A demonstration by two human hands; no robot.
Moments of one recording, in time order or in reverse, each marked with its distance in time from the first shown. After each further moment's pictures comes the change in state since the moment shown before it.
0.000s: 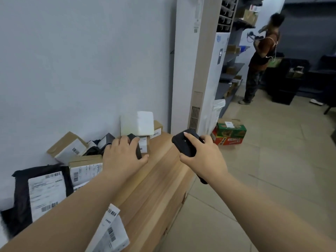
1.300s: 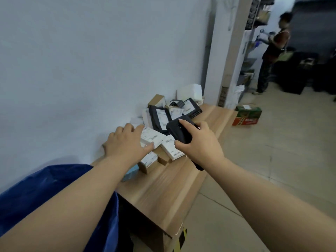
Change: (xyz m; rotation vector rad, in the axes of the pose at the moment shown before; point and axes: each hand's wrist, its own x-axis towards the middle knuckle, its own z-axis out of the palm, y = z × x) left_hand -0.474 -0.373 -0.213 0.022 -0.039 -0.002; right_hand -0.499 -0.400 0.072 0.083 0.028 -0.112
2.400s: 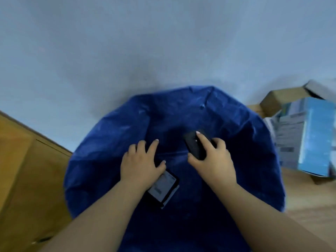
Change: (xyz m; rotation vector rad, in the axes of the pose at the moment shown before) left_hand -0.233 -0.329 0.207 0.020 -0.477 -0.849; right_hand -0.057 -0.217 0.438 0.037 -0.743 -0.317
